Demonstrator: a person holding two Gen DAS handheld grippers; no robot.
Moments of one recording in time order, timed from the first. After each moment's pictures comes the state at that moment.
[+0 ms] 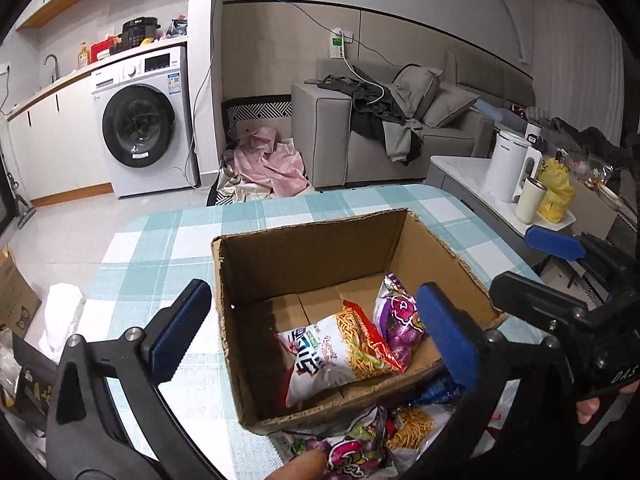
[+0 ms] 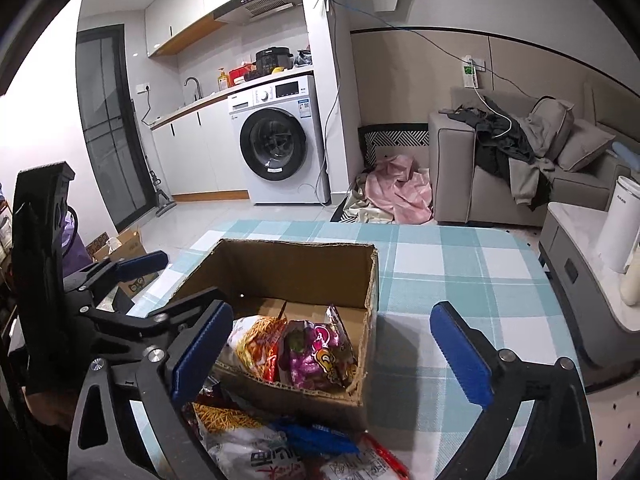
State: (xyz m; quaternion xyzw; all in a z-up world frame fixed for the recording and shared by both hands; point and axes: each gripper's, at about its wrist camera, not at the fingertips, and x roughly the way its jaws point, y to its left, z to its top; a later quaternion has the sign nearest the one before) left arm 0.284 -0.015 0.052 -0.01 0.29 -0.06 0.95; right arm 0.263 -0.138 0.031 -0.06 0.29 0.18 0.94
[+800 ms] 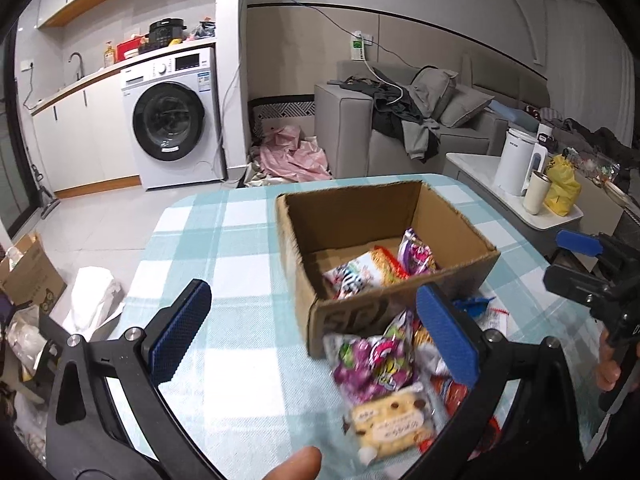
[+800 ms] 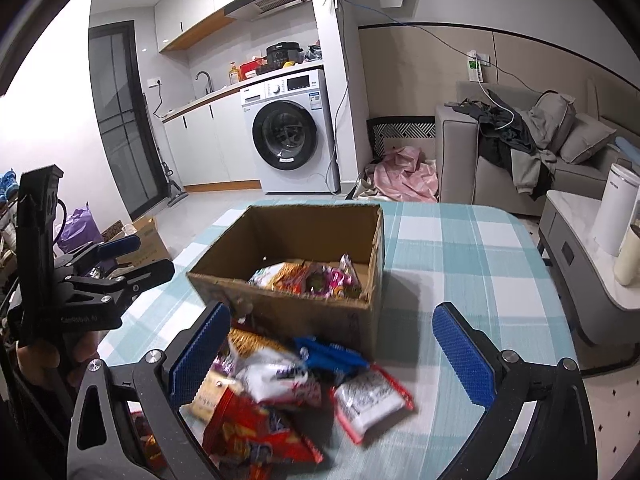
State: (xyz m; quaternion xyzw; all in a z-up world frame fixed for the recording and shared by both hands) left arm 0.165 0.021 0.072 -0.01 0.29 -0.02 0.96; right arm 0.177 -0.157 0.034 -0.06 0.30 0.20 0.93
